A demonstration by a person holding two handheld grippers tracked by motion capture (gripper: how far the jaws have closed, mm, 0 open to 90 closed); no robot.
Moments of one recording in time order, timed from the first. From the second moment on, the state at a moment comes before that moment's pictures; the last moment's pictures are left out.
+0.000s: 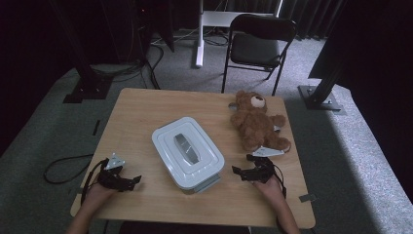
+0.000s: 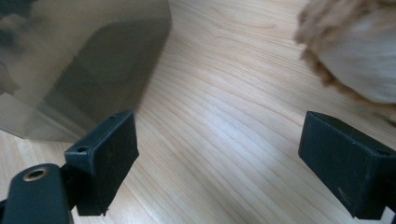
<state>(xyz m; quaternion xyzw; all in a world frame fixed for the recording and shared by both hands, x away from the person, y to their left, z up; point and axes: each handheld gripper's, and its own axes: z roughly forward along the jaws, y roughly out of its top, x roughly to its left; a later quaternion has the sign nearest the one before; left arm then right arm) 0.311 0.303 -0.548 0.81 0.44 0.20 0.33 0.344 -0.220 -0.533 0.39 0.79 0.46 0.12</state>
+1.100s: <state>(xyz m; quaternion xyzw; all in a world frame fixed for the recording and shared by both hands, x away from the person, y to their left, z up) 0.310 0.326 -0.558 0.80 0.46 0.20 0.32 0.342 -0.179 -0.420 0.33 0.77 0.54 0.12</state>
